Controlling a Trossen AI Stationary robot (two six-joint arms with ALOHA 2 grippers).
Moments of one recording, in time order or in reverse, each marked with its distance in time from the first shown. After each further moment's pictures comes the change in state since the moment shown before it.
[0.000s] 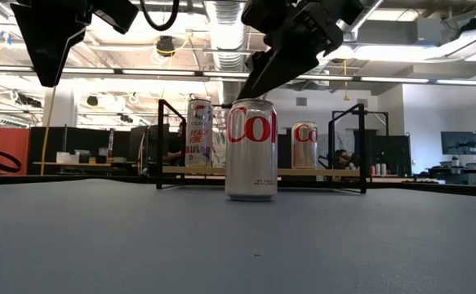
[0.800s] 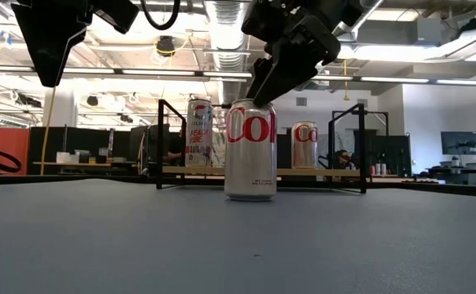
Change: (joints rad) left arm 0.000 0.000 0.000 0.008 -0.003 0.005; right arm -0.013 0.010 -0.008 -0.017 0.062 0.011
